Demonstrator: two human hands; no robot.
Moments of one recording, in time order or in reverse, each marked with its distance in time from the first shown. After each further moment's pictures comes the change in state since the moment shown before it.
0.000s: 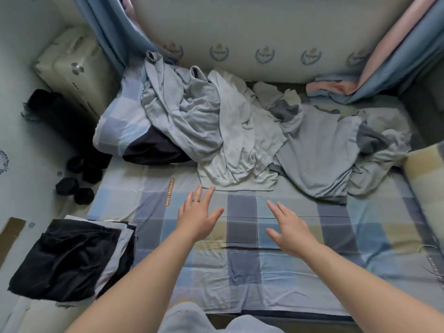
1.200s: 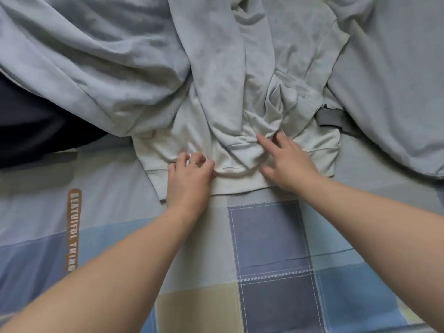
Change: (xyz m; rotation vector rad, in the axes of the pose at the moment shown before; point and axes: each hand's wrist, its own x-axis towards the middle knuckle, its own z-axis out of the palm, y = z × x) left_hand 0.499 -0.135 0.267 0.297 0.308 0.352; right_hand 0.534 0.115 0.184 -0.020 0.089 0.065
